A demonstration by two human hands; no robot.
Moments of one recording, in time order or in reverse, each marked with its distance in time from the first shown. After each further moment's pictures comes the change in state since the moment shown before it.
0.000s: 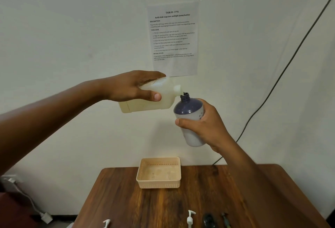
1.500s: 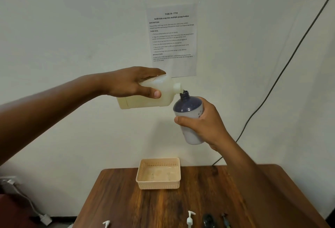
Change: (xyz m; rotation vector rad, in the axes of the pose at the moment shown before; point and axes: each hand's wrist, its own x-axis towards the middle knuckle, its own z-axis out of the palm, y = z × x) left_hand 0.004 0.008 -0.011 0.027 -0.014 -0.028; right_hand 0.004 -0.003 0.000 0.000 0.024 -0.010
